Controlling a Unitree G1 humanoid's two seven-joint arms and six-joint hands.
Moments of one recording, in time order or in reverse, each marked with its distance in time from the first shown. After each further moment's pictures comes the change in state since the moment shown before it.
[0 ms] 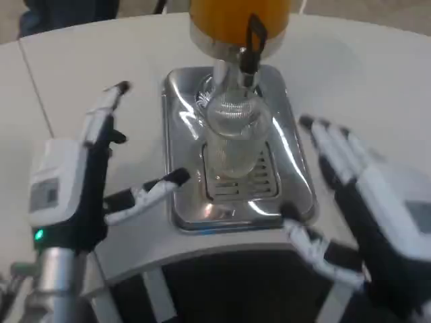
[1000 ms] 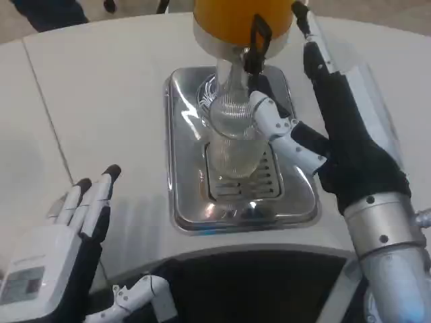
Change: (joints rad) left arm 0.566 -0.021 0.104 -0.625 0.099 0.193 -0.366; right arm -0.442 0.095 0.080 0.240 0.368 0.309 -0.245
